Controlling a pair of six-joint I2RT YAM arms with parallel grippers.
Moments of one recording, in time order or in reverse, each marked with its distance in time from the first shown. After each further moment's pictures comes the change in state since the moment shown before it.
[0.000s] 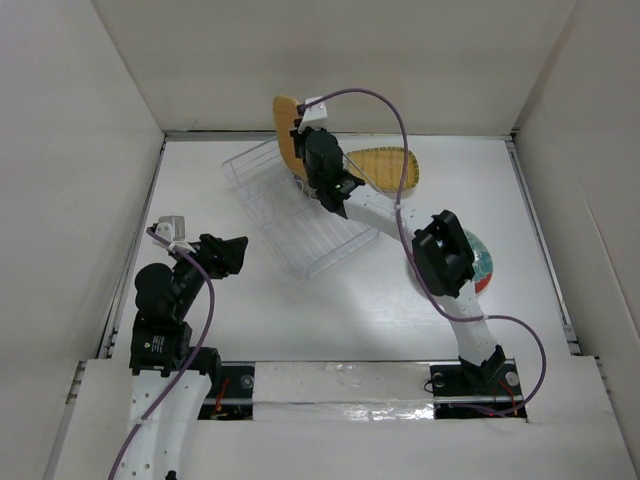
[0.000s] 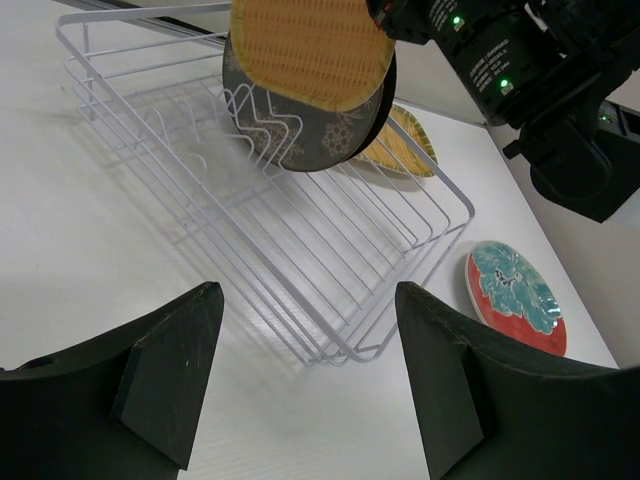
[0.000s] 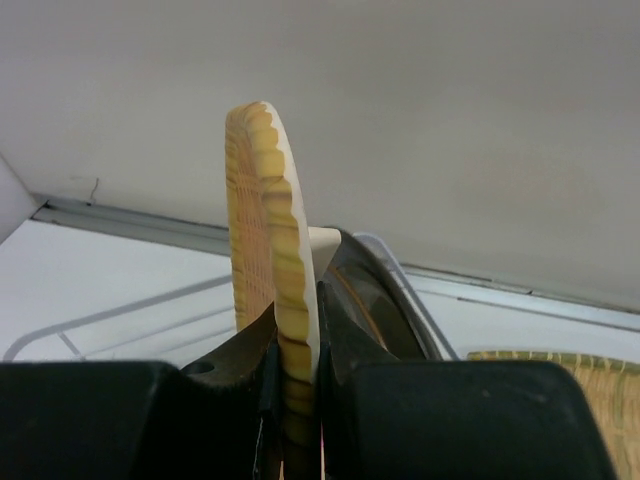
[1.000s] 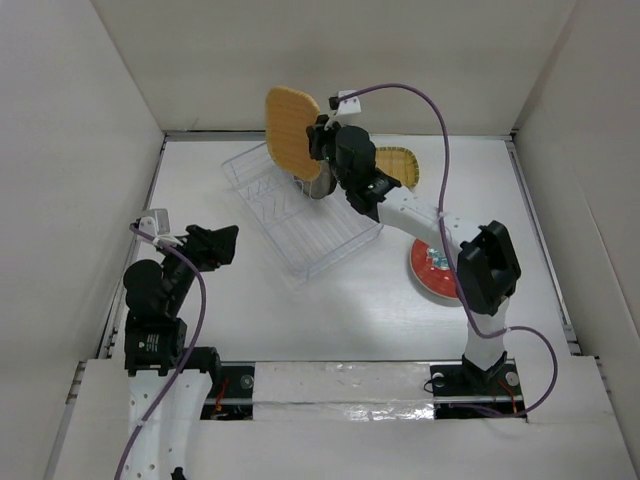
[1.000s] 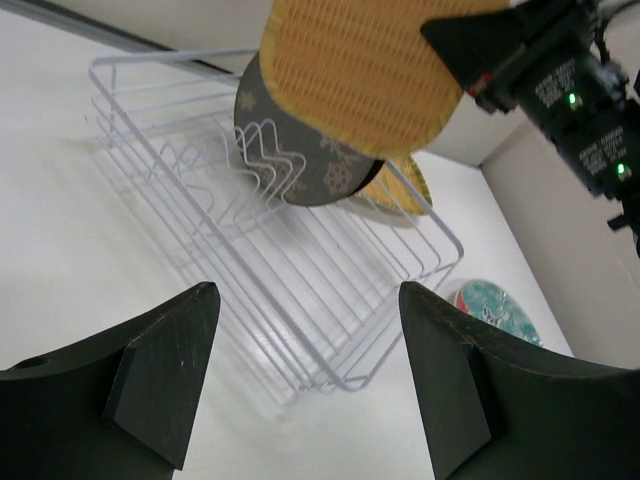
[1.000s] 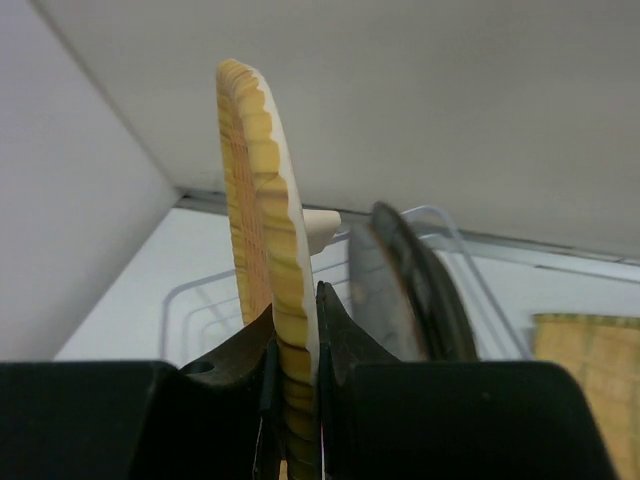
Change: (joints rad) left arm 0.074 0.042 0.098 -0.004 0.001 -0.059; right arm -0.034 -0.323 -0.273 -0.098 -0.256 0.293
